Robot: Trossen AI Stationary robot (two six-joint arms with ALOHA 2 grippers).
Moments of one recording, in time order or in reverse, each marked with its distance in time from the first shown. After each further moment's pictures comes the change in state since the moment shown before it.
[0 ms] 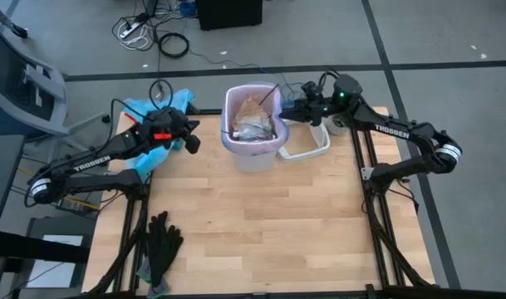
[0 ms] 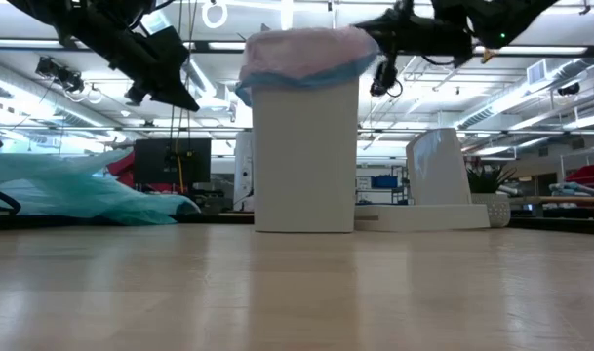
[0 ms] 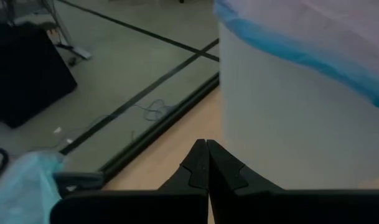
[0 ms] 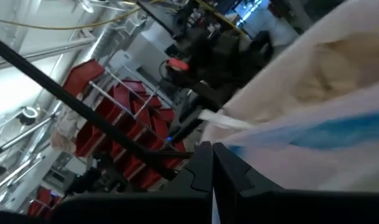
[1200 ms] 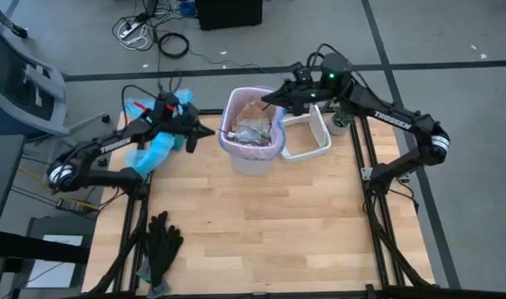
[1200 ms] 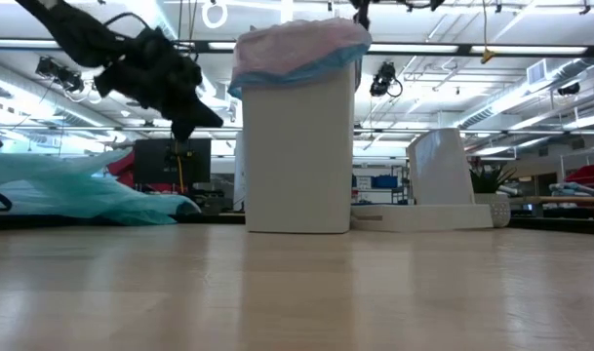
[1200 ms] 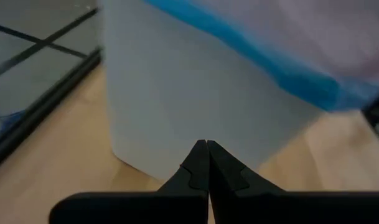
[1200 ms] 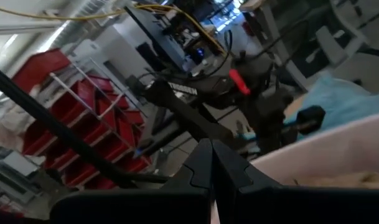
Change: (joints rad) left arm 0.320 0.317 0.000 0.215 0.937 0.129; right arm 0.150 0.129 0.507 -0.480 0.265 -0.238
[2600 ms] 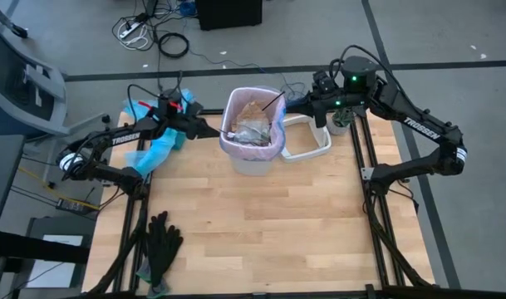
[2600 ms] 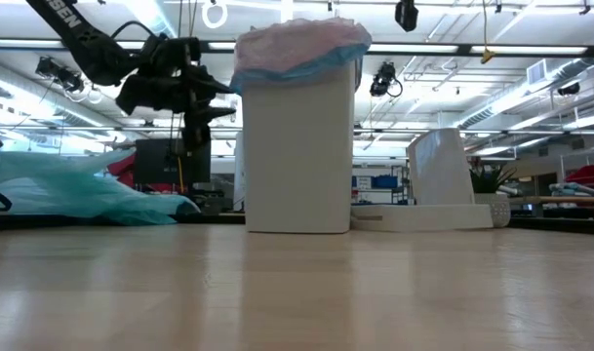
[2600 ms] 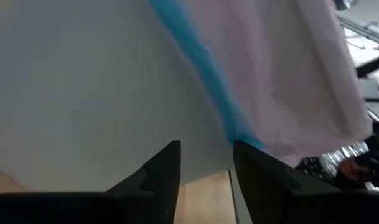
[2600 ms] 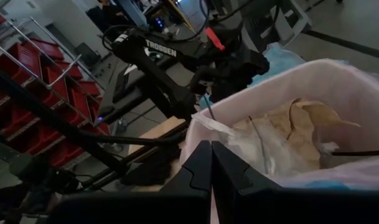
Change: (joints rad) left arm 0.004 0.146 0.000 0.340 0.332 -0.721; right arm -0.006 -0.204 -0.001 -0.451 0.096 -0.215
